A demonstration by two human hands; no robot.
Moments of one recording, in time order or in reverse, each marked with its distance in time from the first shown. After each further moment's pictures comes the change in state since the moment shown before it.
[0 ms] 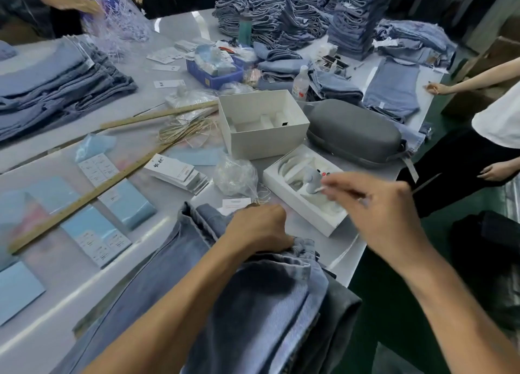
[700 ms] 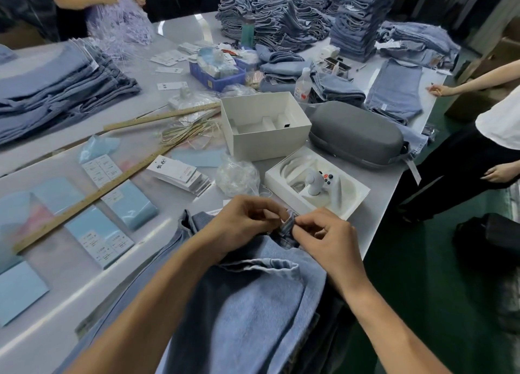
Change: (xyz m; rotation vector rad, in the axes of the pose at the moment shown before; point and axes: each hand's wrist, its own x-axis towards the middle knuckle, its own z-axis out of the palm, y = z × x) left_hand -0.019 -0.042 0.000 -1.043 0.095 0.195; right_hand -0.039 0.003 0.071 0.166 -0.048 0.311
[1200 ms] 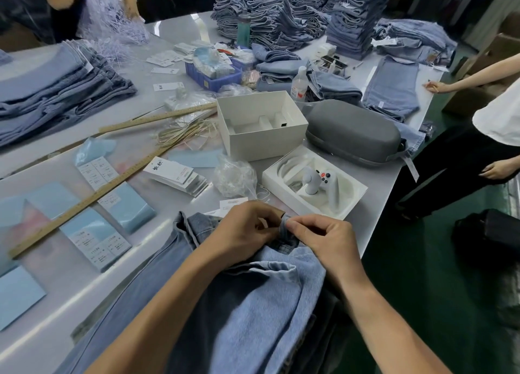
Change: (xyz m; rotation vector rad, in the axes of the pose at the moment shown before) left_hand 0.002 -0.003 0.012 0.438 0.047 0.119; right_hand -0.001 -0.014 -0.003 0.416 -0.035 0.315
